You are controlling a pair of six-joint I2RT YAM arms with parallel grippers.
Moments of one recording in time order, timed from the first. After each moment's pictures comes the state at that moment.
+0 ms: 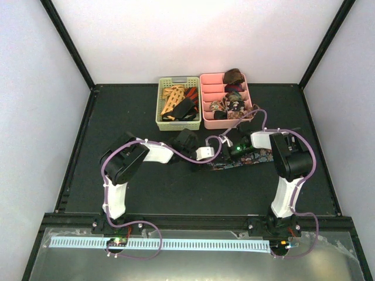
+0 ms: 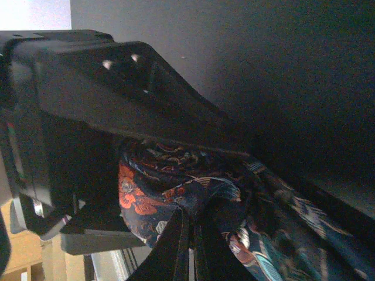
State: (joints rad) left arm -0.73 1.98 0.99 0.12 0.56 0.55; right arm 0.28 1.90 0.95 -0.45 -1.02 0.05
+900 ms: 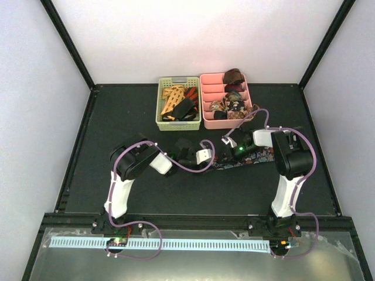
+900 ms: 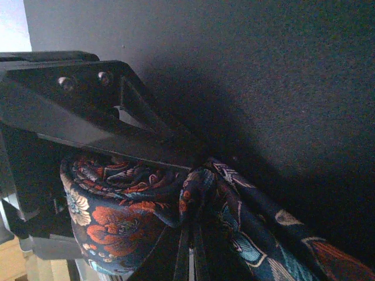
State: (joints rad) left arm -0.75 2.10 0.80 0.79 0.63 0.27; right arm 0.23 1.93 0.98 -0.57 -0.91 -0.03
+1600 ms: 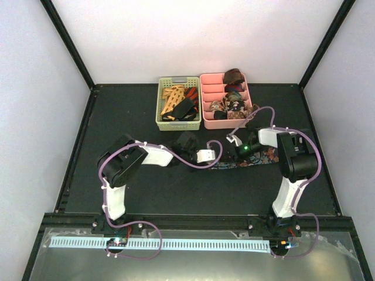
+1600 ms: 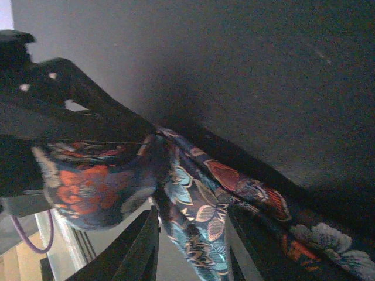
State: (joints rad) left arm -0.75 1.94 0.93 0.19 0.49 0.58; right arm 0.17 1.86 0.99 -0.63 -0.87 -0.13
